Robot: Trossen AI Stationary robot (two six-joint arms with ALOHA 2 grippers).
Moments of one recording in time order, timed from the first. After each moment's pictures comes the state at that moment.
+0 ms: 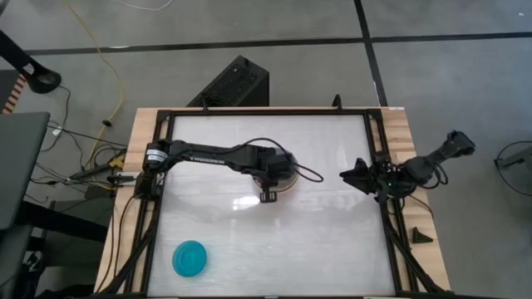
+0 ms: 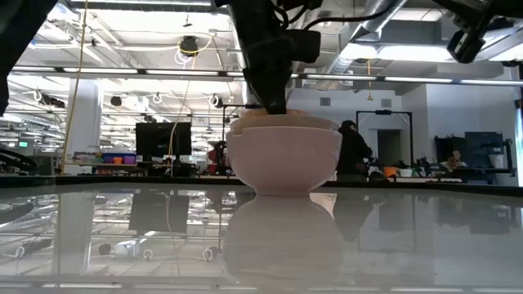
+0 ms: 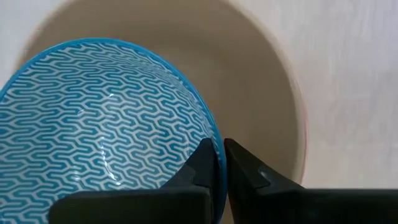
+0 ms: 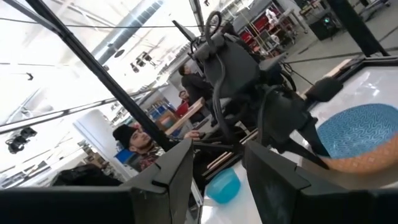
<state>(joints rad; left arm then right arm) 0.02 2.03 1.77 -0.85 -0.13 0.02 0.54 0.29 0.27 0.24 0.54 0.64</state>
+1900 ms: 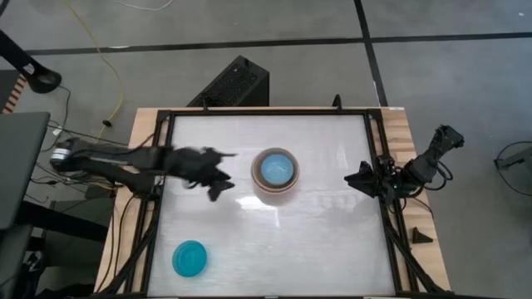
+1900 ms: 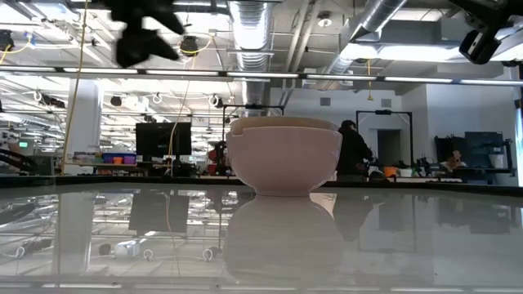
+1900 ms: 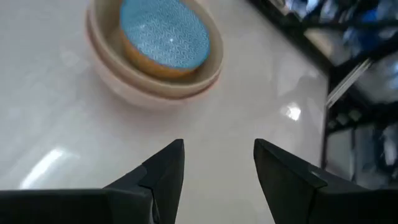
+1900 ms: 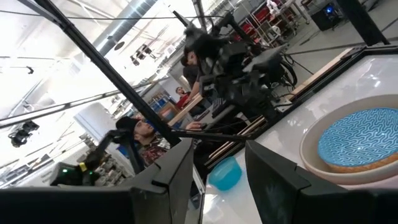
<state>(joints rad) -0.08 1.02 0.85 -0.38 -0.08 -0.73 0.70 0.23 0.27 0.16 0.68 0.63</state>
